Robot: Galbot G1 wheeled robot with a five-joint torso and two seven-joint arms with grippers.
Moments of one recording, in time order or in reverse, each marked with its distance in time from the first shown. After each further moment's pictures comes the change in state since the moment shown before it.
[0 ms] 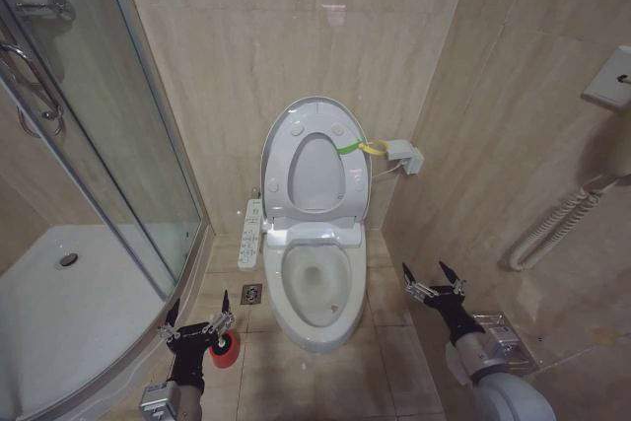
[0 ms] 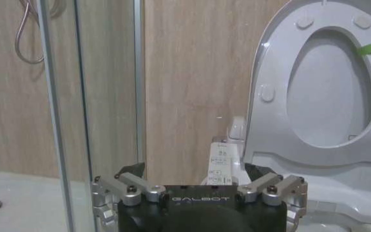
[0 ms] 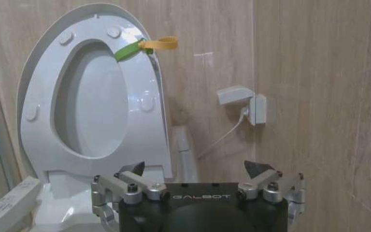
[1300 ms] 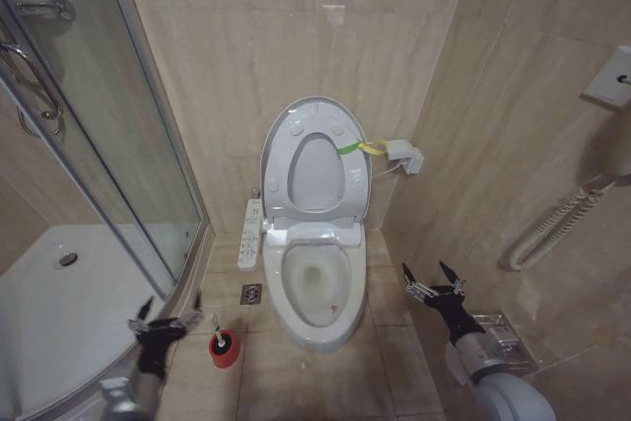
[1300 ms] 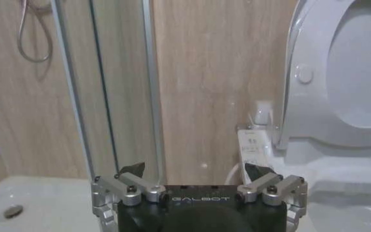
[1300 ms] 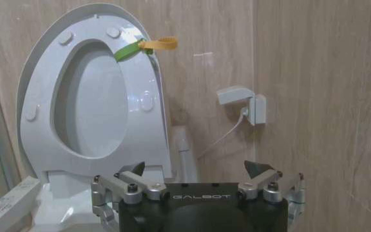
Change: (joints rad) left arm -0.040 0.180 -0.196 0.055 -0.200 0.088 0.088; right arm 0.000 0.000 0.000 0.000 0.000 0.000 0.000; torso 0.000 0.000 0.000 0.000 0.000
